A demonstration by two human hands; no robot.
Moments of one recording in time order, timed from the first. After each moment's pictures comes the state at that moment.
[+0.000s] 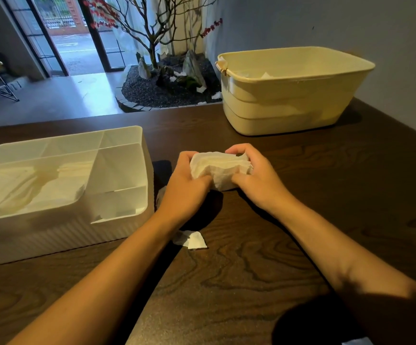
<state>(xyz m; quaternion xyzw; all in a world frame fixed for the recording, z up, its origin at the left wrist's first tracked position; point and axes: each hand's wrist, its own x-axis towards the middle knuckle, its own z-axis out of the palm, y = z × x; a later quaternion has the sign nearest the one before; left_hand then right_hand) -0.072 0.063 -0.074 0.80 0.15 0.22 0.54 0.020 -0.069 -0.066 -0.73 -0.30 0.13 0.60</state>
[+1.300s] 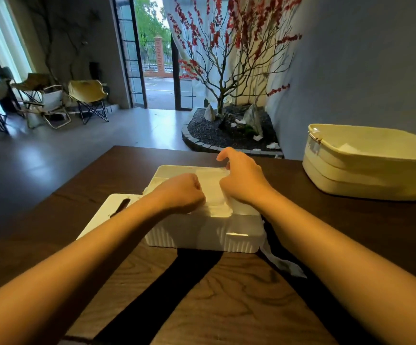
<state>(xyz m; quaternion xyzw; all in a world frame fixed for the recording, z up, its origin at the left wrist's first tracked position) -0.229 0.190 0.050 0.91 0.34 0.04 0.26 -0.101 0.105 0.045 -0.83 -0.47 0.03 0.30</state>
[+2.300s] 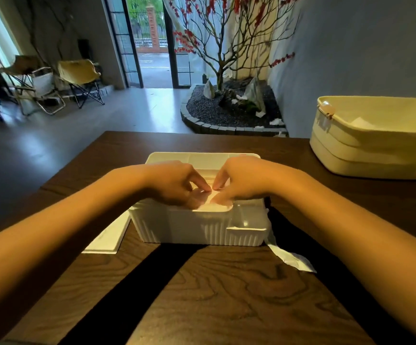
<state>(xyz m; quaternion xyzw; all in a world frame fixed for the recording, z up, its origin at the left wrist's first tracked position) -0.216 0.220 0.062 0.97 0.14 -0.16 0.12 -0.085 0.101 0.055 -0.79 -0.59 0.15 0.02</state>
